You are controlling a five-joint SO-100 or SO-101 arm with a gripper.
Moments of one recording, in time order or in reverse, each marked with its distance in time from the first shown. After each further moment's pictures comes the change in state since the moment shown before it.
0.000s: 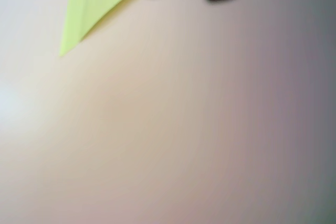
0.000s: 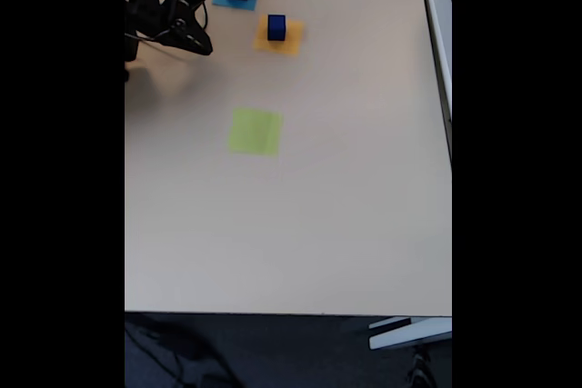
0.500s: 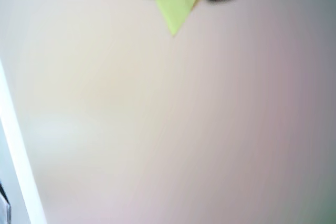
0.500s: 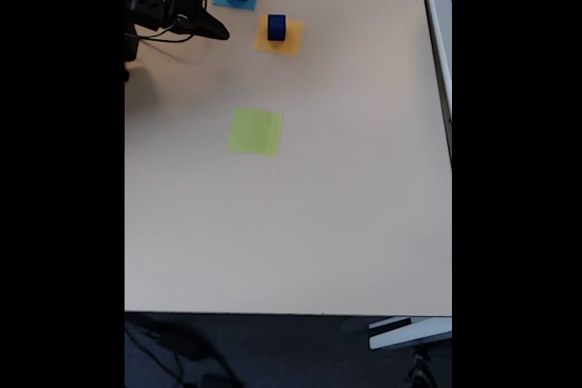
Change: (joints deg) arm 0.0 0.0 0.0 -19.0 21.1
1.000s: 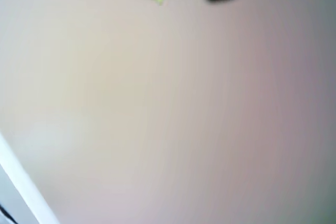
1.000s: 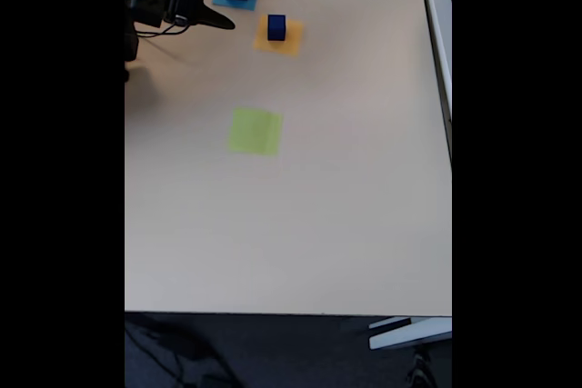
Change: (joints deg) arm -0.2 0.0 -1.6 -4.2 16.9
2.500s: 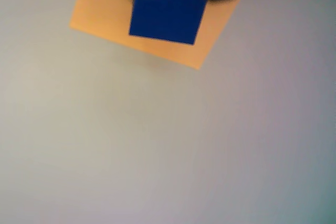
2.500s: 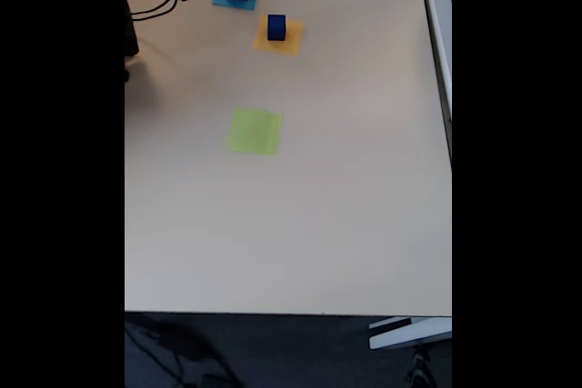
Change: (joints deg) arm -16.6 -14.6 -14.1 -6.5 48.6
